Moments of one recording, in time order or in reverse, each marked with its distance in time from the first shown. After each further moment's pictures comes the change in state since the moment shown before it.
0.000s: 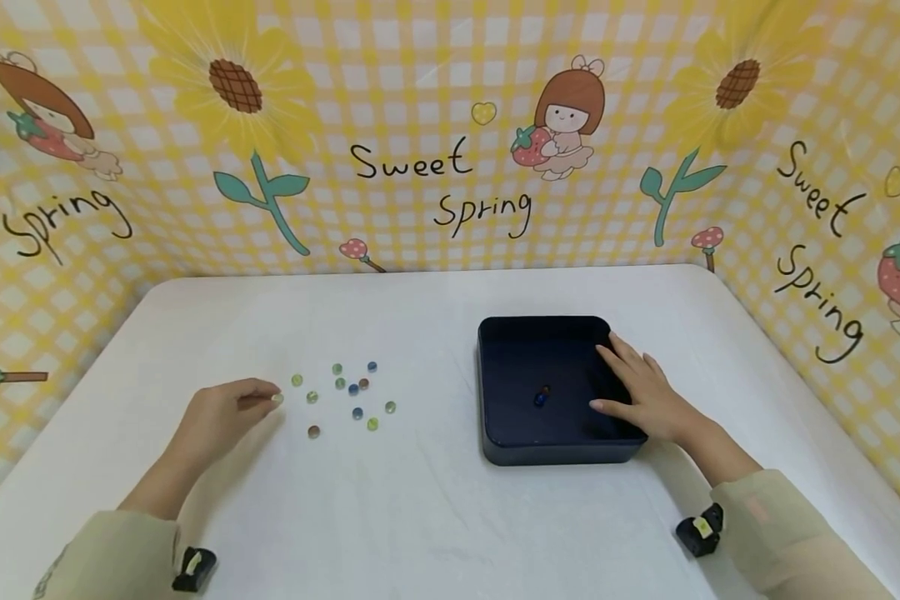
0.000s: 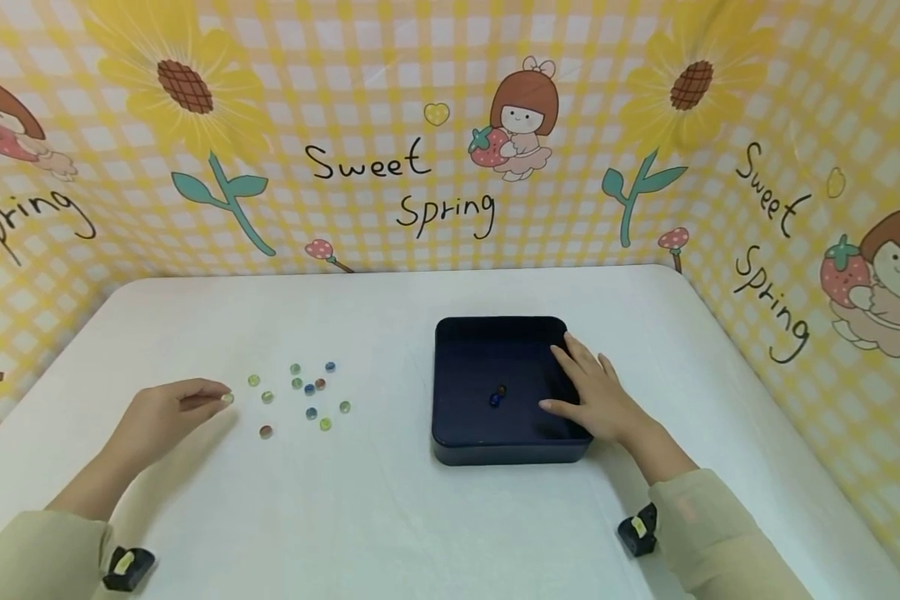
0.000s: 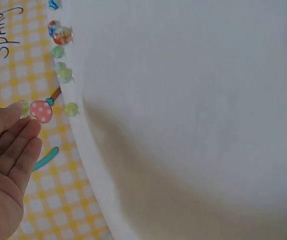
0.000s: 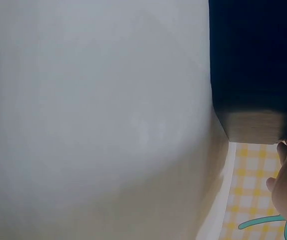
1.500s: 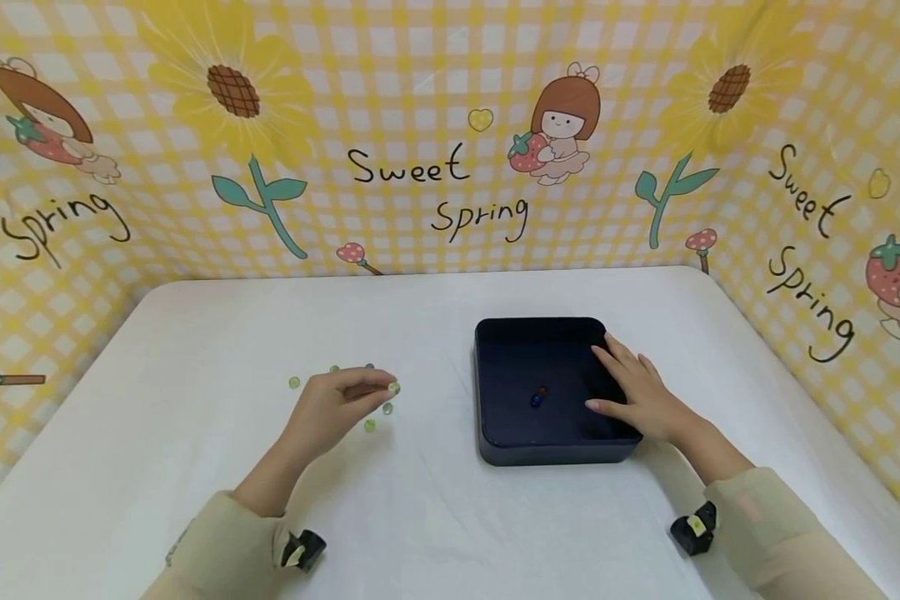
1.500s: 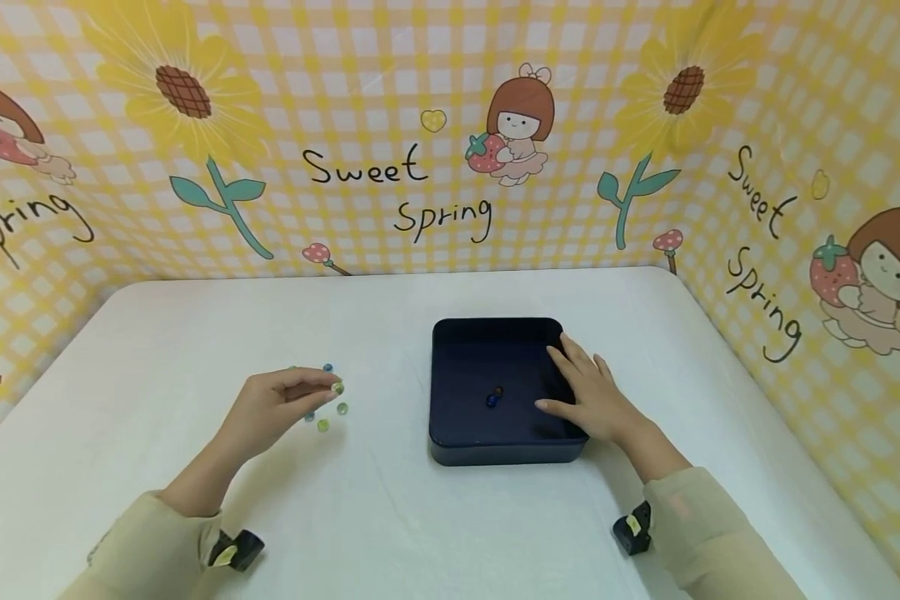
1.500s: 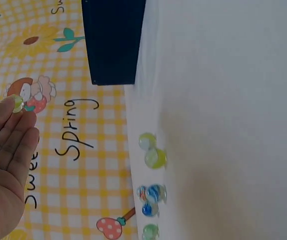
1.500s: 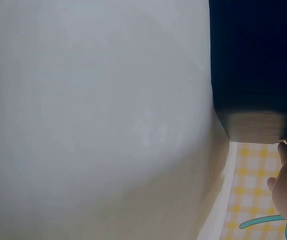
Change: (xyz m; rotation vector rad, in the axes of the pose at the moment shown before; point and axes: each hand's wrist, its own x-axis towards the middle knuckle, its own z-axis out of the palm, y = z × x) left_hand 0.017 0.105 0.051 -0.500 -0.033 0.203; right_hand 0.000 0.000 -0.001 -0.003 0.002 0.001
